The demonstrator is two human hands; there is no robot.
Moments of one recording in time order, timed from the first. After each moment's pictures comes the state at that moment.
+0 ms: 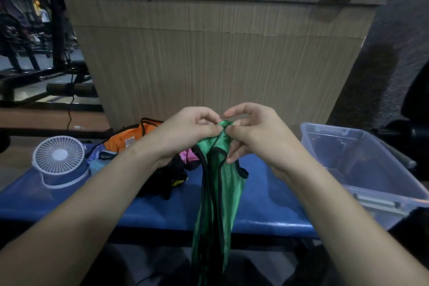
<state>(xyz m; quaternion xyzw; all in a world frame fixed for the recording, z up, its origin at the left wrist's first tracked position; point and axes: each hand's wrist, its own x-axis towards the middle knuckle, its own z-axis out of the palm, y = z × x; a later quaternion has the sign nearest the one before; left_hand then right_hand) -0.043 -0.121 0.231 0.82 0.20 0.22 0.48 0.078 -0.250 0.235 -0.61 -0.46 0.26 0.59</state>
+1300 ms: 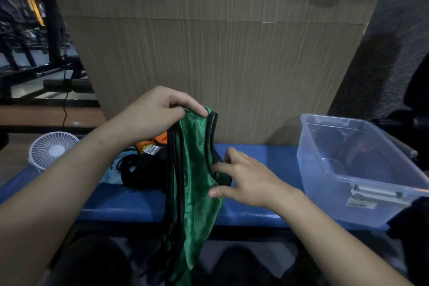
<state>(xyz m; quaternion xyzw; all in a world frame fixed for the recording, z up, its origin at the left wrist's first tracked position) -0.073 -0.100 0.253 0.92 0.19 0.21 0.27 0.108 -0.243 0.131 -0.74 -0.67 0.02 0.09</state>
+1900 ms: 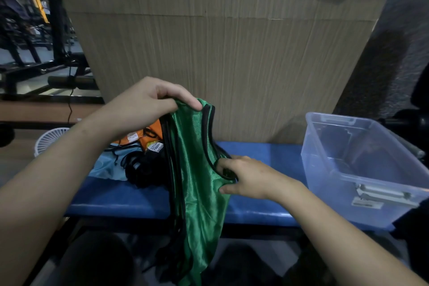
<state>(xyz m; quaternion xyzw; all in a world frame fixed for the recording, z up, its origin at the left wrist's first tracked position) -0.088 -0.091 0.259 0.87 0.16 0.25 0.39 0.110 -0.229 0.133 -0.73 -0.67 0.09 0.08</state>
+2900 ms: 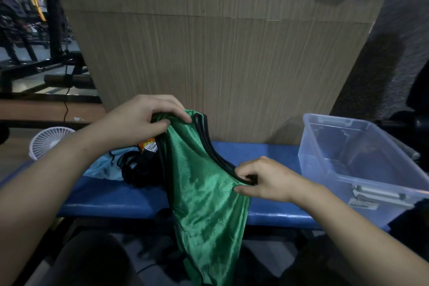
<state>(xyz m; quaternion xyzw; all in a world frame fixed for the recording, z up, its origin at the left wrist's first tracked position) -0.094 -0.057 0.227 0.95 0.05 0.23 0.20 0.147 -0.255 0.126 -0.64 -0.74 0.05 0.18</state>
